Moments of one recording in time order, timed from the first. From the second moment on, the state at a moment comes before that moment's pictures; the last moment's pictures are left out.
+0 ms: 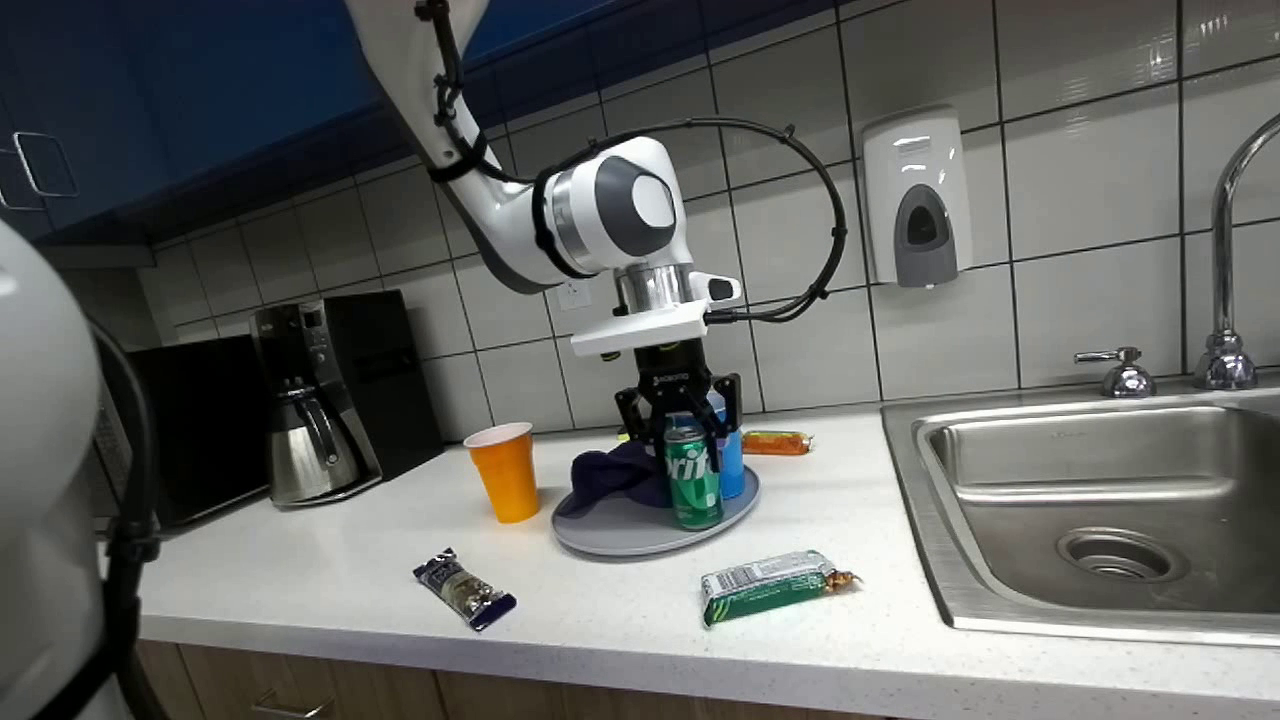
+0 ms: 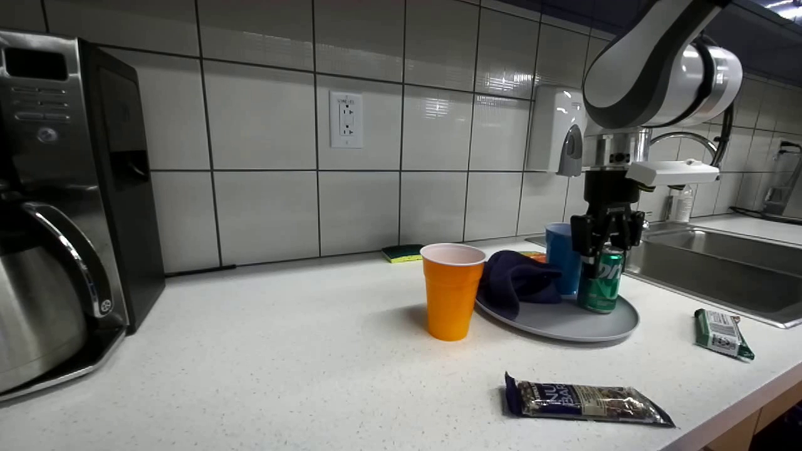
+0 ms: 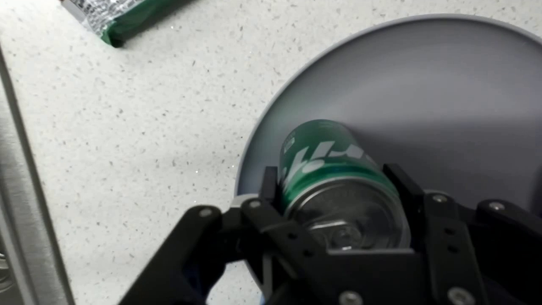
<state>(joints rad) -0.08 0.16 -0.11 -2.31 -0.05 2.41 -0.16</state>
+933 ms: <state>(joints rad) -0.08 0.12 -0.09 -2.31 -0.04 2.42 -0.16</state>
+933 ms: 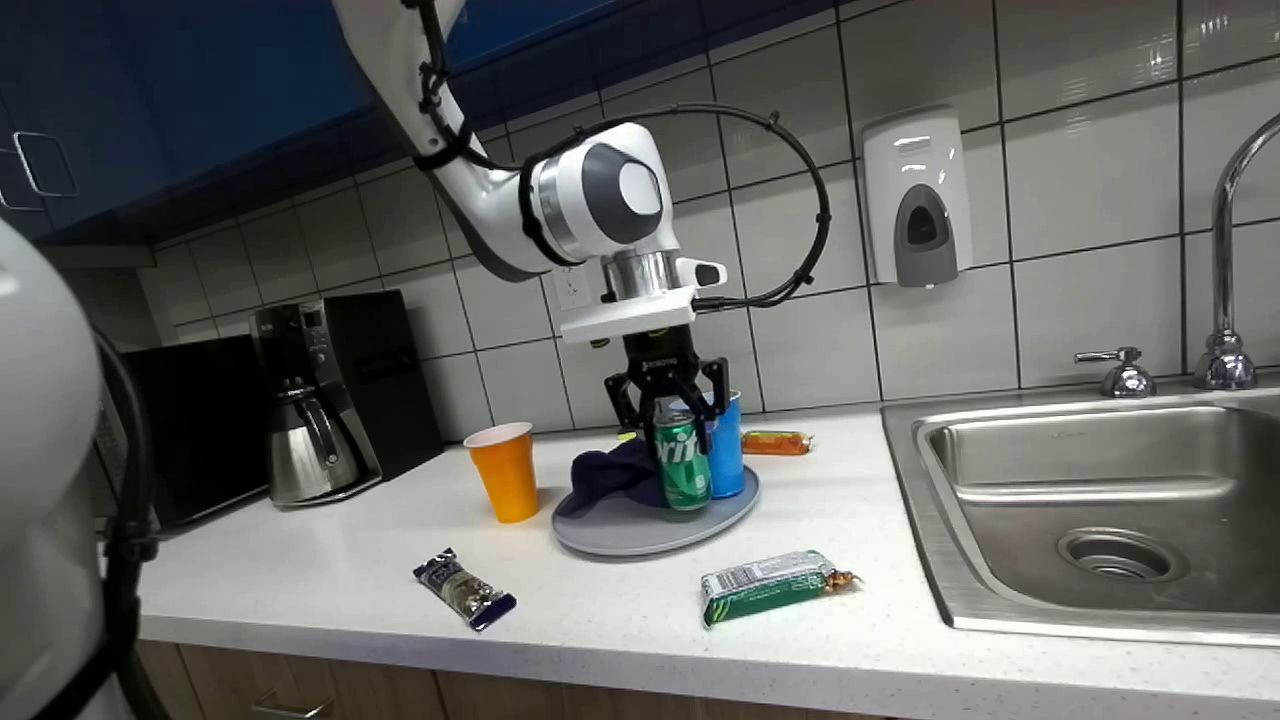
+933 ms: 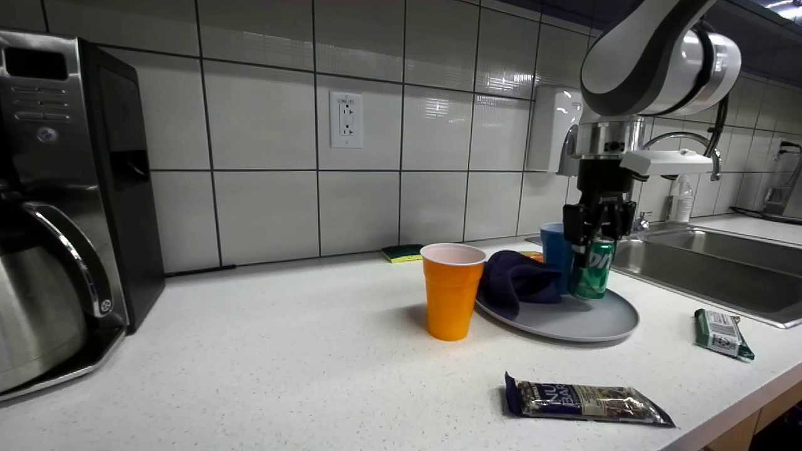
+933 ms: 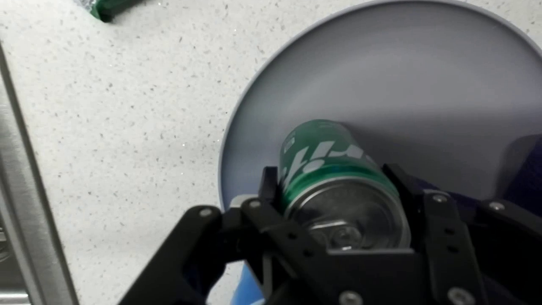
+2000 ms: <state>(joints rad) -0.08 -0.08 -0.09 -2.42 -0.03 2.39 -0.16</state>
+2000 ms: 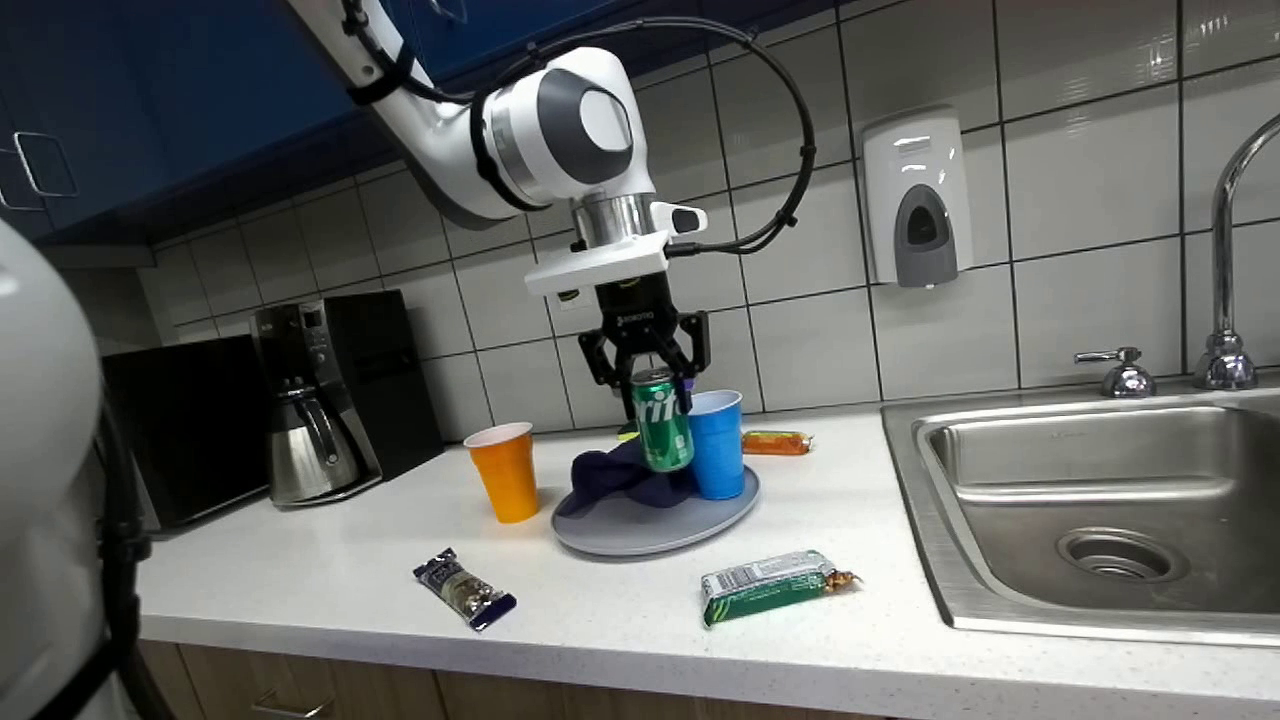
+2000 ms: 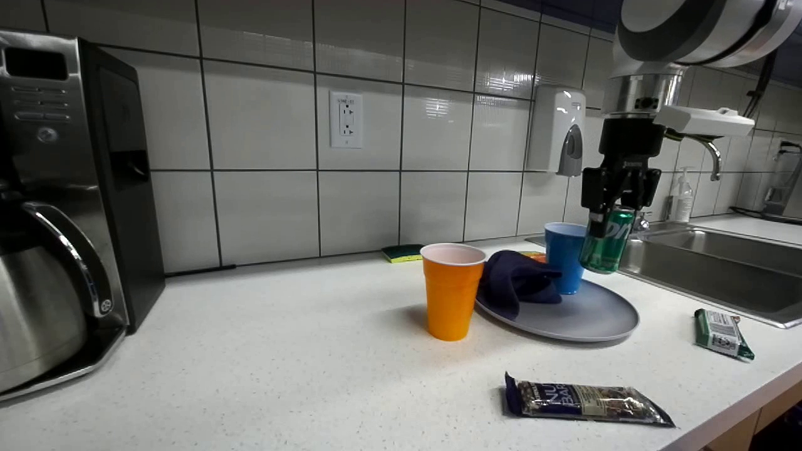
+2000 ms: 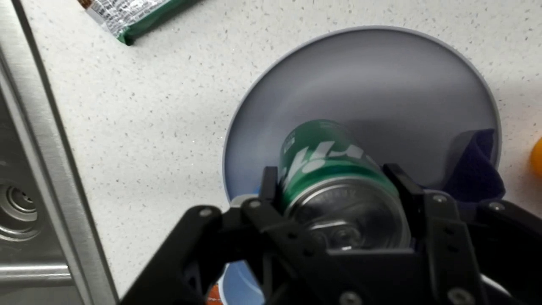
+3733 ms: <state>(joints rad) -0.19 0.08 -0.21 -2.32 -0.09 2.39 -0.04</state>
